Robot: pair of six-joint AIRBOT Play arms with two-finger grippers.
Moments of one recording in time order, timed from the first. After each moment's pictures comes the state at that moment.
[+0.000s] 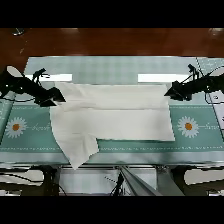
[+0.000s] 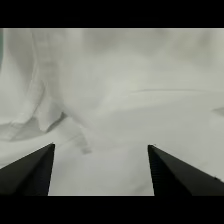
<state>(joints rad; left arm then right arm) 0.19 -1.58 1.19 1.12 -1.32 -1.34 -0.29 -1.61 1.22 -0.95 1.24 1.35</state>
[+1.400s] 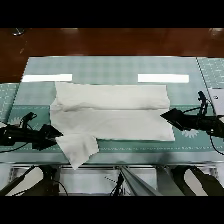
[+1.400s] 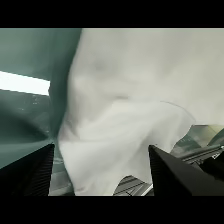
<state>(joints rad) 0.57 -1.10 0.41 0.95 -1.34 -1.23 -0.35 -0.86 0.46 -0.75 1.07 1.25</state>
